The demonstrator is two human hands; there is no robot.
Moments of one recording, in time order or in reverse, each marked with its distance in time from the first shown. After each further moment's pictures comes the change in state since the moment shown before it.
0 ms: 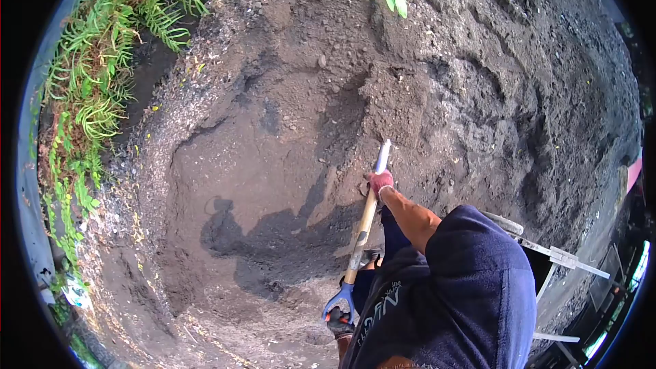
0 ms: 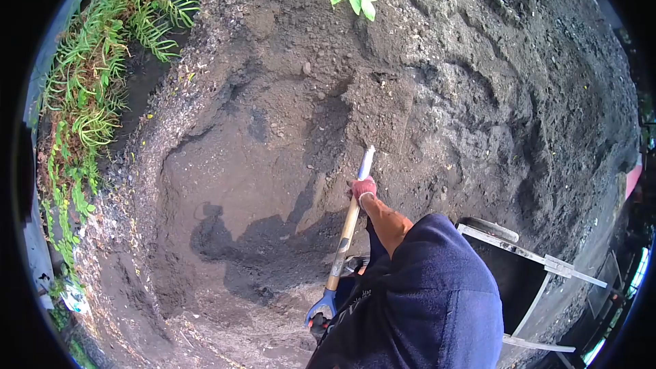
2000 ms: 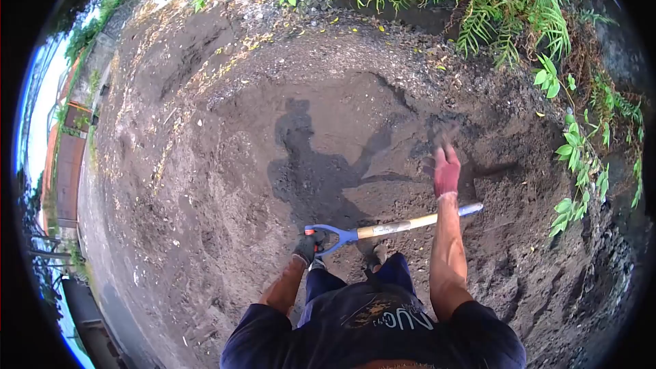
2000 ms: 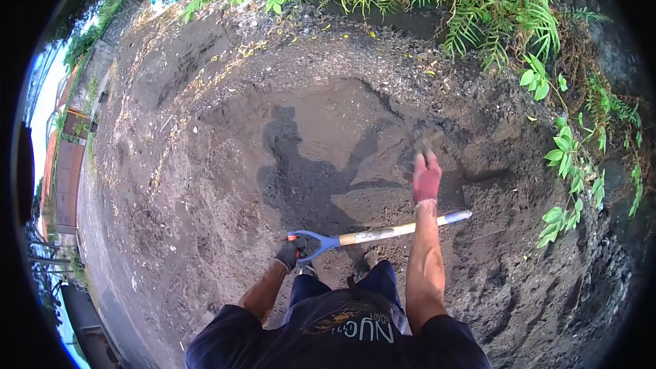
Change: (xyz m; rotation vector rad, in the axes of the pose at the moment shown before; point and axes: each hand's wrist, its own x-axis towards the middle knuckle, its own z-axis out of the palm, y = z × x) left_hand 0.049 0.059 0.146 -0.148 -0.049 0.118; right_hand -0.156 -0.361 0.061 0.080 -0.912 -0.675
